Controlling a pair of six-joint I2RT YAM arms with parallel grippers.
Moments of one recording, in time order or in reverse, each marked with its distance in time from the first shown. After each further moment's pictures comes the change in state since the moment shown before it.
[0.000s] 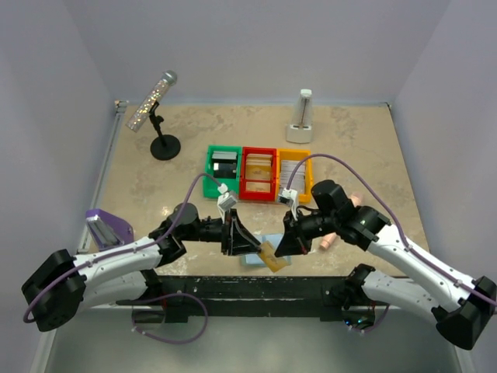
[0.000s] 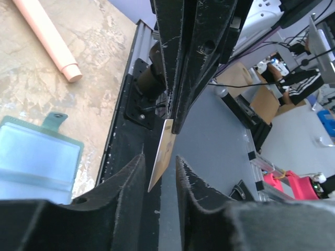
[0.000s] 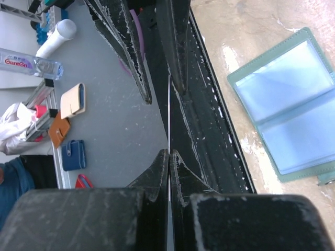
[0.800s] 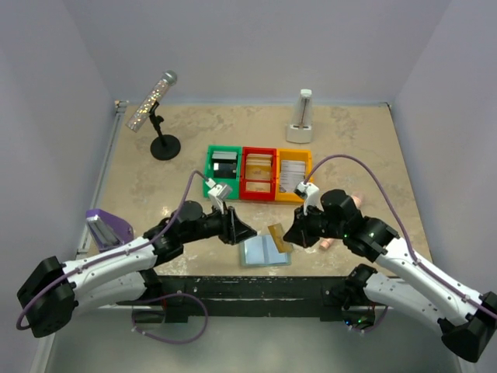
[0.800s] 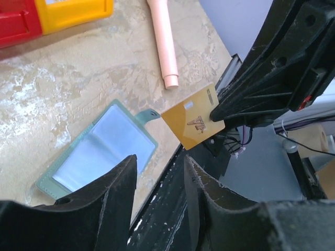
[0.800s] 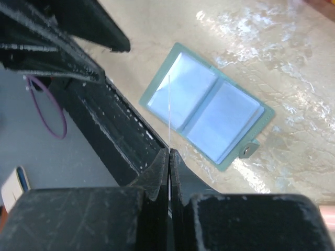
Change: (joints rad) left arm -0.004 -0.061 0.056 -0.342 -0.410 0.014; right arm -0.003 -0.135 -0.112 0.064 0.466 0.203
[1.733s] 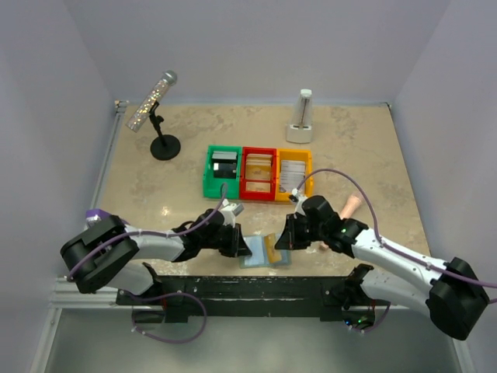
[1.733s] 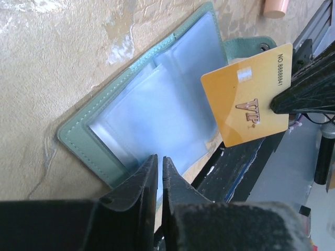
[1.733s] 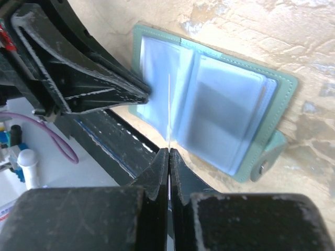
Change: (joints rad) left arm -0.010 0.469 -0.084 0.178 0.053 -0.100; right arm 0.000 0.237 -0.202 0.297 -0.029 0.330
